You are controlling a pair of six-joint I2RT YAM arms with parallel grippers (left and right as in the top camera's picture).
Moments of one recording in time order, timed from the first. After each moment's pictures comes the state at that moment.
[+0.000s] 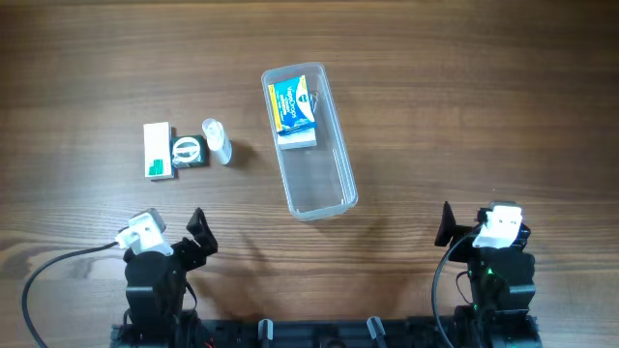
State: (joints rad) left arm -0.02 0.05 0.20 -0.68 -0.12 -0.43; right arm 0.05 0.02 0.16 -0.57 0.16 0.03
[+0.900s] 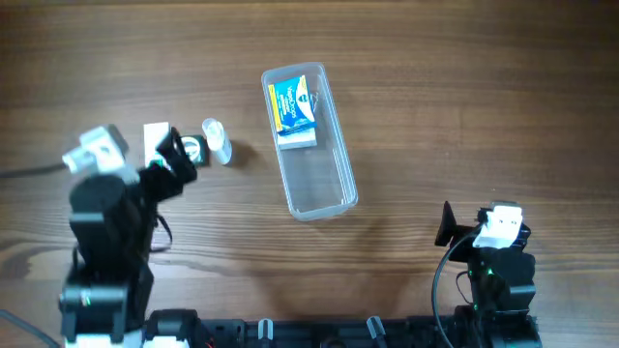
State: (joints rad) left arm -0.02 0.72 0.83 -0.52 -0.11 -0.43; right arm 0.05 0.01 0.16 -0.57 0.16 0.04
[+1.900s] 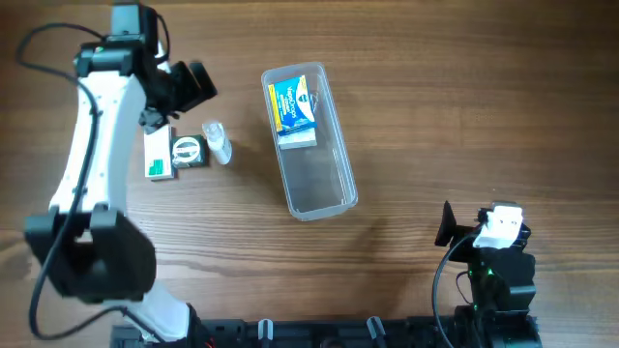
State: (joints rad) left arm 0.02 1.84 1.68 -1.13 0.14 -0.47; right arm 0.05 0.01 0.16 -0.57 0.16 0.04
